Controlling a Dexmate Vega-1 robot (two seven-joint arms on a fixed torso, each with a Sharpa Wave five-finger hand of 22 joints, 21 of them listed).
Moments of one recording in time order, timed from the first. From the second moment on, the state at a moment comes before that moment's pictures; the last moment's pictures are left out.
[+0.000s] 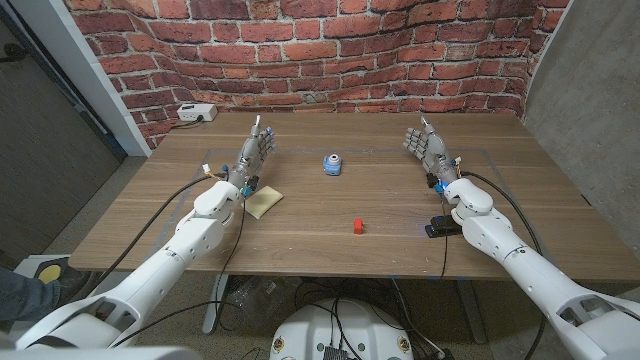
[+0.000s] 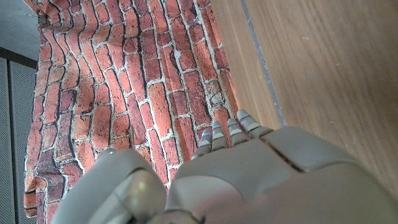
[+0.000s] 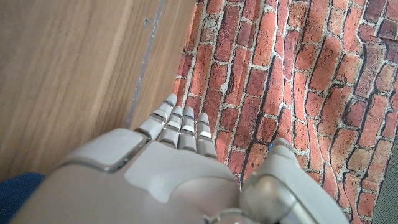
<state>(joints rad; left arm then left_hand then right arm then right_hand) 0.83 0.54 0.41 -1.32 -0.68 -0.28 -0.06 0.30 -0.04 -0.12 0.13 0.29 -0.03 0.04 0.19 0.18 0.04 0.03 0.20 0.19 -0.01 0.01 0.19 0.18 -0.07 -0.04 0.40 0.17 -0.82 -0.47 -0.35 -1.26 0.64 0.30 0.09 0.19 0.00 0.22 -0.06 0.19 0.20 0.12 0.20 0.18 0.19 0.14 0.22 0.18 0.13 0.10 0.20 0.17 0.27 -0.01 0.24 0.18</state>
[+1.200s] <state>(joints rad) 0.84 0.72 0.50 -1.45 -0.78 -0.29 -0.03 0.32 -0.01 -0.12 0.13 0.30 0.00 0.06 0.20 0.18 0.07 0.04 0.20 0.19 0.00 0.02 0.19 0.18 -0.06 -0.04 0.40 0.17 -1.01 -0.43 -0.18 -1.47 0.51 0.30 0.15 0.19 -0.01 0.22 -0.07 0.19 0.23 0.11 0.20 0.18 0.24 0.14 0.23 0.18 0.17 0.09 0.20 0.18 0.30 -0.01 0.24 0.18</state>
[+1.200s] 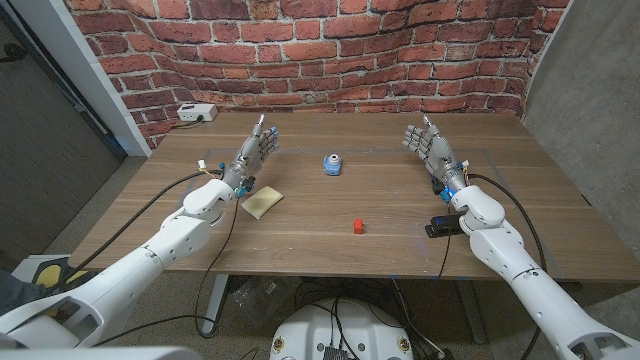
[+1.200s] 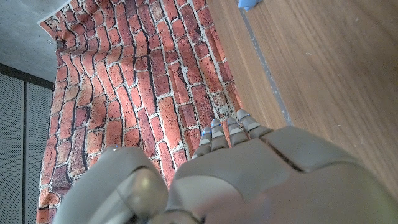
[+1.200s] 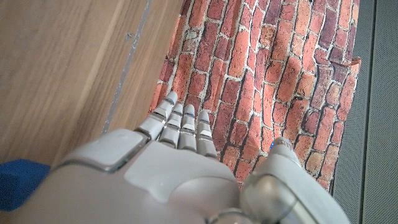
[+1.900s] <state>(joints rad) 0.87 0.76 0.51 -1.49 -0.78 -0.32 -0.04 0.33 0.00 -0.12 0.13 0.30 0.01 0.07 0.20 0.18 0.09 0.04 0.21 0.19 0.02 0.03 0.19 0.18 -0.04 -0.03 0.39 0.17 -1.12 -0.46 -0.14 -1.60 0.47 0.33 0.15 0.19 -0.01 0.22 -0.07 0.19 0.26 0.10 0.21 0.18 0.26 0.13 0.23 0.18 0.18 0.08 0.20 0.18 0.31 -0.02 0.24 0.18</state>
